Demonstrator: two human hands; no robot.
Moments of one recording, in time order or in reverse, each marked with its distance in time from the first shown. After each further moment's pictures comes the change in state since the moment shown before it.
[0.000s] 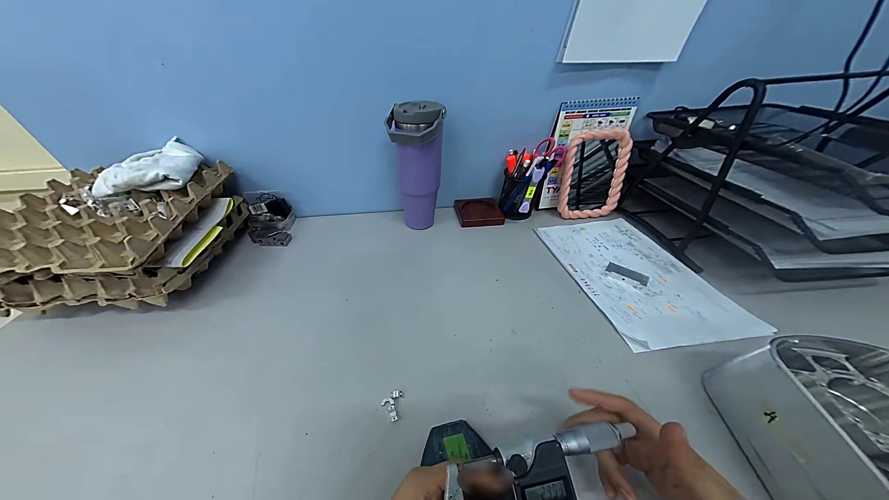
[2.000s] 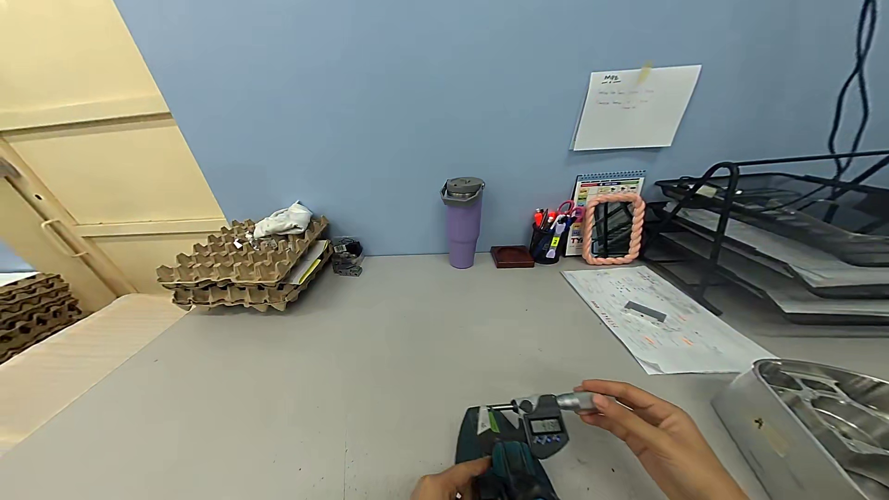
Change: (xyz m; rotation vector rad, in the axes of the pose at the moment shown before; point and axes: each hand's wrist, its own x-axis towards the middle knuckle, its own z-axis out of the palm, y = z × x) left_hand -0.062 0.025 0.042 0.498 0.419 -0.142; right_hand 0.012 -0.020 0.038 0.059 0.452 -0.005
